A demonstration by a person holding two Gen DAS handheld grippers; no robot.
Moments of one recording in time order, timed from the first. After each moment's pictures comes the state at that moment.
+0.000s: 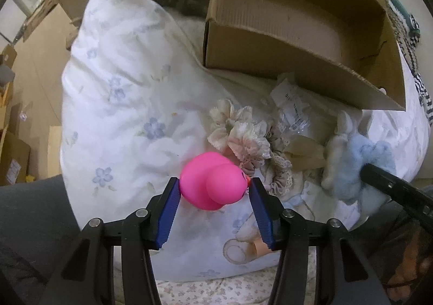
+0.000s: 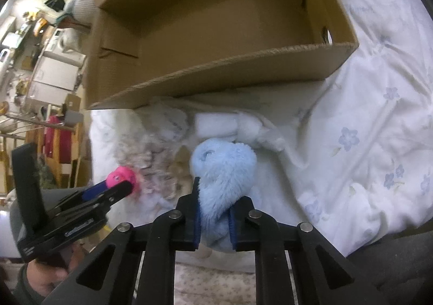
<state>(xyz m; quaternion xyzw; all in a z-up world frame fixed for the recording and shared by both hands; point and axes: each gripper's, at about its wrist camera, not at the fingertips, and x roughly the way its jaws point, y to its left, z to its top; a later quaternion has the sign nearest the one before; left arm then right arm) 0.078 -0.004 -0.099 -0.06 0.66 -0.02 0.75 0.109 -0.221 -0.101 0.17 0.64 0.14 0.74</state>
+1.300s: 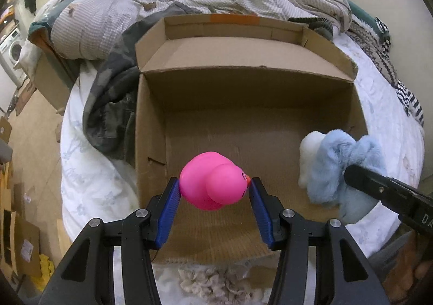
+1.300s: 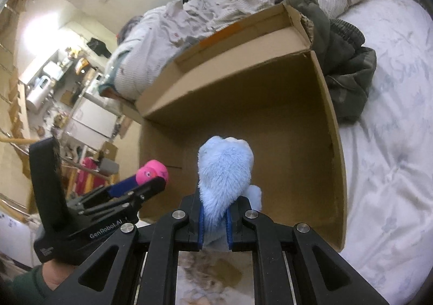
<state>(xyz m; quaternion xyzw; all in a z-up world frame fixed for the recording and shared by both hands) 0.203 -0.067 -0.028 0.01 0.53 -0.08 0.84 0.205 -0.260 -0.042 0.21 0.48 0.18 0.83</state>
